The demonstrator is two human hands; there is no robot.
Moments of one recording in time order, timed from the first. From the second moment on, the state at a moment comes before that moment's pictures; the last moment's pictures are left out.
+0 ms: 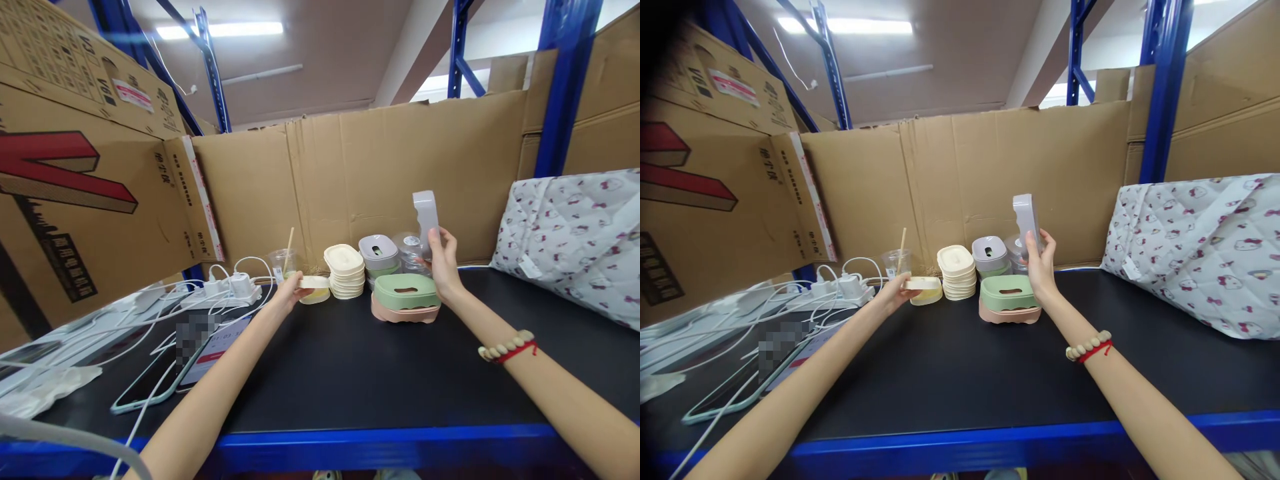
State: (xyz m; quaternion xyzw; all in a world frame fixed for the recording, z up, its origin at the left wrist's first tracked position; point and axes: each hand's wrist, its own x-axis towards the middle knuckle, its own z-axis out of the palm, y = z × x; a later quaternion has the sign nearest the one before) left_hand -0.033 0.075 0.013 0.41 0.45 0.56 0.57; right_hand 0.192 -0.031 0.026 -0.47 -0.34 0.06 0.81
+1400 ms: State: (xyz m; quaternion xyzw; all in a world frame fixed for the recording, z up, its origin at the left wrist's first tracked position) left_hand -0.002 0.007 -0.002 0.60 0.16 0.54 0.57; right_hand 0.128 -0.049 0.004 -0.42 -0.57 0.28 0.65
